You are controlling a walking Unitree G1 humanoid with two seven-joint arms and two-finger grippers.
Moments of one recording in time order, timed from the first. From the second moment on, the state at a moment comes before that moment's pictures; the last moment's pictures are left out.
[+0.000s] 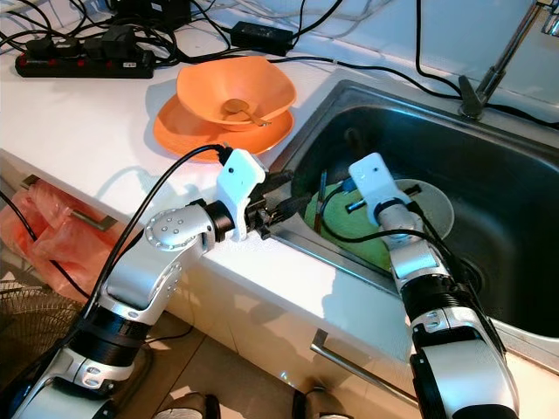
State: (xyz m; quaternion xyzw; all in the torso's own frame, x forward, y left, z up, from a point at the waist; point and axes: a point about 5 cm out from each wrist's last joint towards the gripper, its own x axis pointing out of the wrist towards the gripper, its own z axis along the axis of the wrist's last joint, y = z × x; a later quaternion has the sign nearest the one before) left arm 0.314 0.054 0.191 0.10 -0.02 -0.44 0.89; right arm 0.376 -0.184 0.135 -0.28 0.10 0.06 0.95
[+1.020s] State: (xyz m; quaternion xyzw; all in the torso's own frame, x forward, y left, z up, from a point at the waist) left arm 0.322 0.062 0.211 0.17 -0.09 -0.37 0.91; right arm 0.379 -0.173 0.170 -0.24 -0.03 0.05 0.97
